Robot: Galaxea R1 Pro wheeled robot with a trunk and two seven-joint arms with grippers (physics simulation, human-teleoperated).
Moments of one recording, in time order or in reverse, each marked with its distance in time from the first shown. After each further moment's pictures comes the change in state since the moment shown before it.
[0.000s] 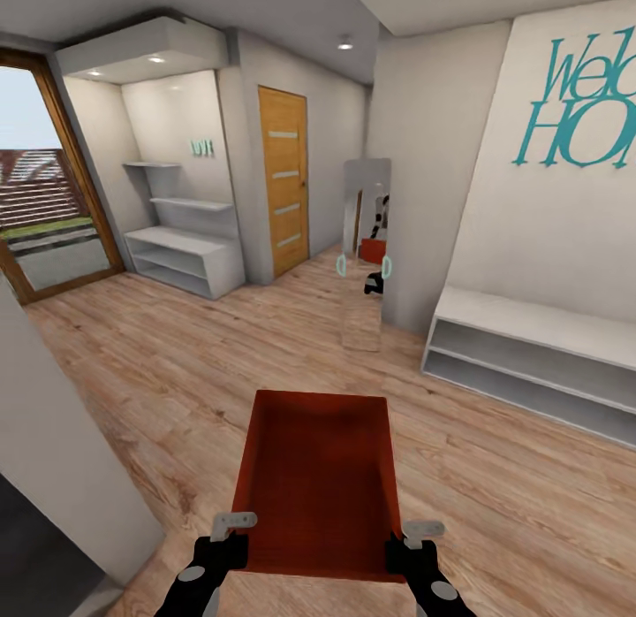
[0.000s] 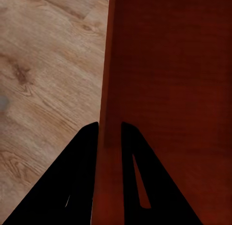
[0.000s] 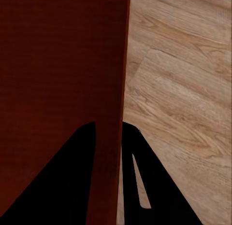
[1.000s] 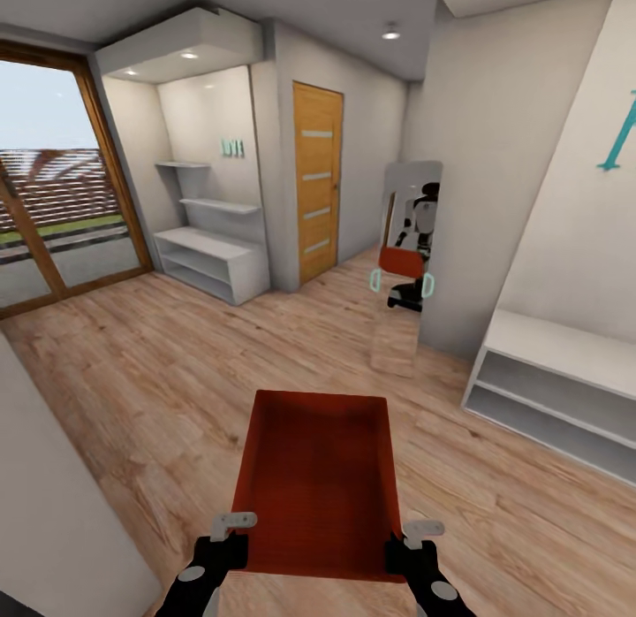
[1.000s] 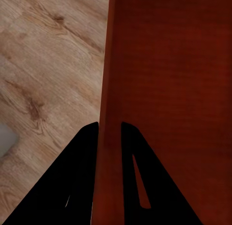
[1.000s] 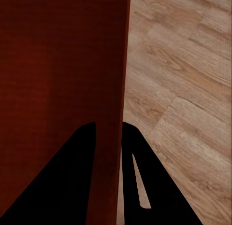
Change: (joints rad) left arm 0.000 0.000 0.000 0.000 0.000 0.000 -0.001; right arm 0.000 0.000 0.000 0.000 0.000 0.000 0.000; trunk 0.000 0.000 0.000
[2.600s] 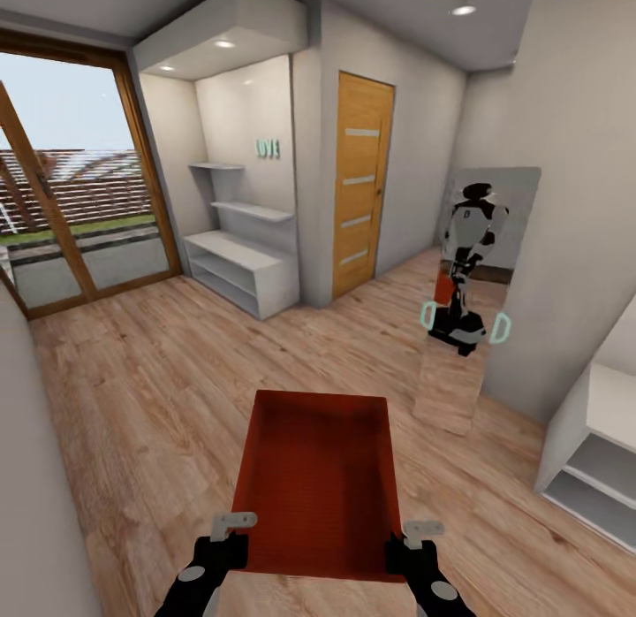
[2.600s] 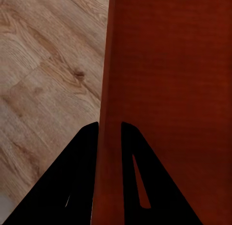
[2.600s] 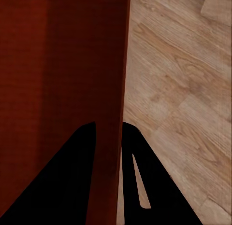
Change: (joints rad) left arm 0.000 0.000 0.000 0.000 0.000 0.000 0.000; right arm 0.000 0.000 0.000 0.000 0.000 0.000 0.000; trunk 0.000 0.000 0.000
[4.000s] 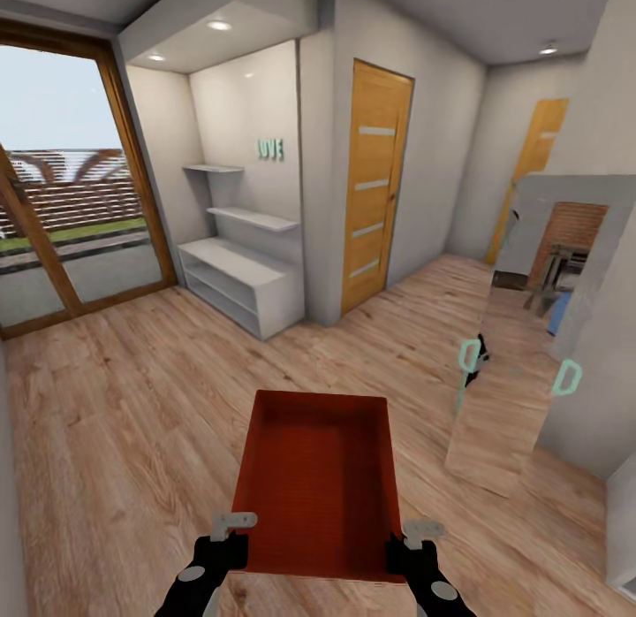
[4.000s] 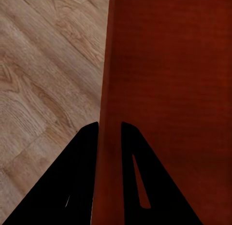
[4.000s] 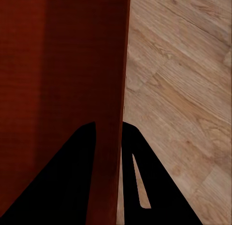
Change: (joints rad) left arm 0.000 0.000 0.000 0.000 0.000 0.000 0.000; right arm 0.000 0.000 0.000 0.000 0.000 0.000 0.000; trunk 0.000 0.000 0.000
